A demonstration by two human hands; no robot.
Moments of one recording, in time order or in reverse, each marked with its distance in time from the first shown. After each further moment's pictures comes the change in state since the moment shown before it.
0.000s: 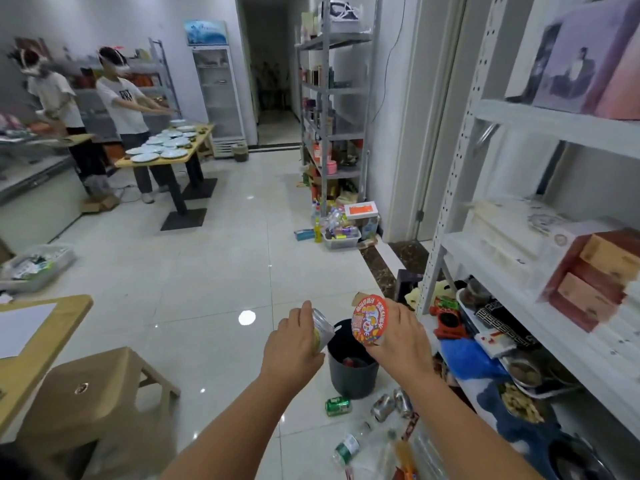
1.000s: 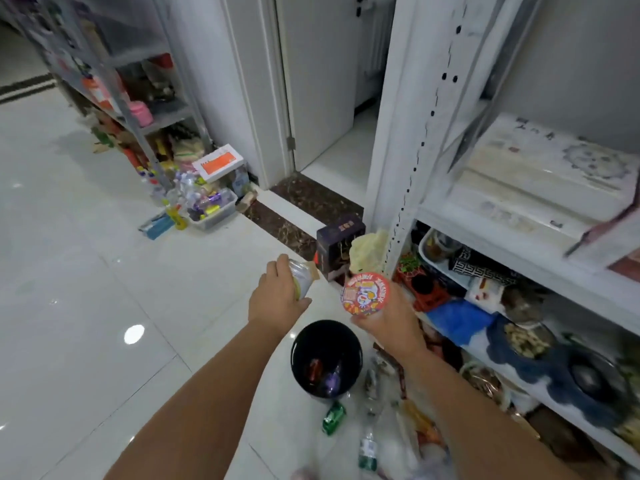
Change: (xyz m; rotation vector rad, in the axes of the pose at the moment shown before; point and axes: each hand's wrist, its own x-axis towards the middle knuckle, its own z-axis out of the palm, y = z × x) left_hand 0.523 -0.039 0.161 -0.204 -0.338 0.442; right_hand 0.296 0.092 0.217 0.344 0.109 0.855
